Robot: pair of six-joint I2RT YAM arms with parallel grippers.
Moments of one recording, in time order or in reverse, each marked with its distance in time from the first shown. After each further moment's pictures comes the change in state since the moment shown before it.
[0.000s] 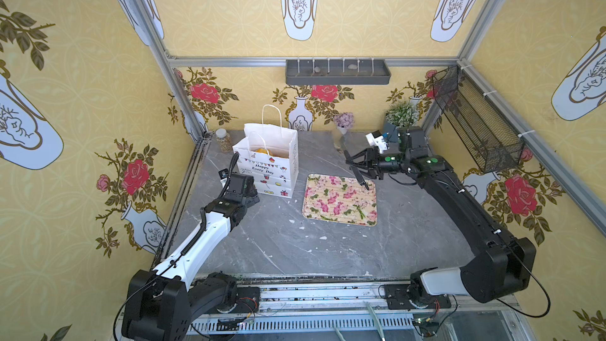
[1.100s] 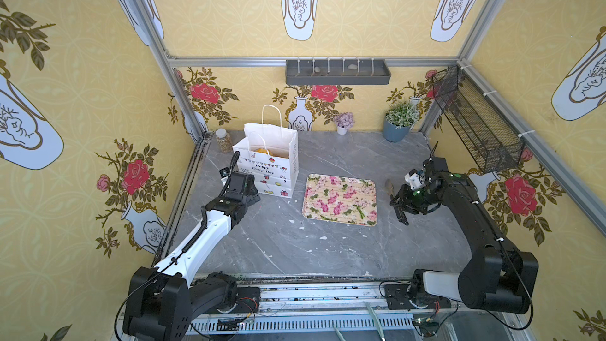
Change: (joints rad) left arm 0.000 0.012 0.010 0.005 0.007 0.002; right arm -0.315 -0.053 -0.224 -0.455 0.522 -0.487
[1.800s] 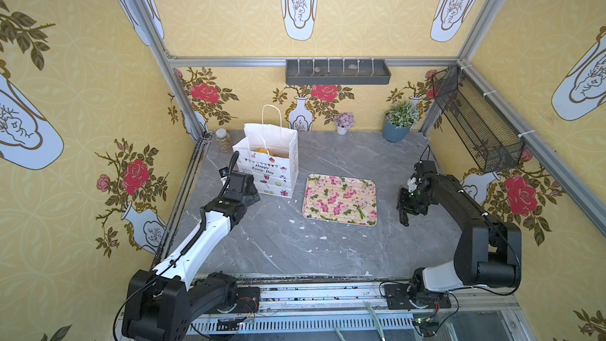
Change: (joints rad) left arm 0.000 -0.012 0.000 0.002 -0.001 0.007; right arm 0.007 0.175 -0.075 0.211 0.237 0.030
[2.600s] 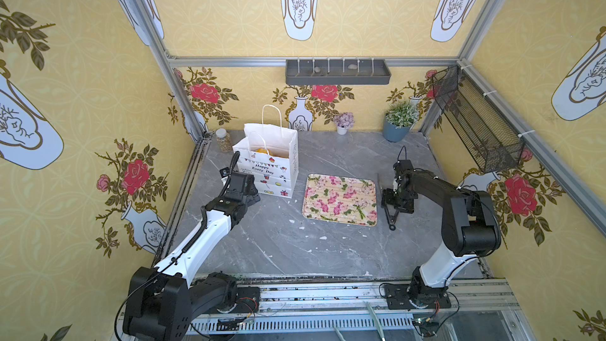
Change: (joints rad) left arm 0.000 0.014 0.000 0.000 0.000 0.002; right arm 0.124 0.222 0.049 0.112 0.136 -0.005
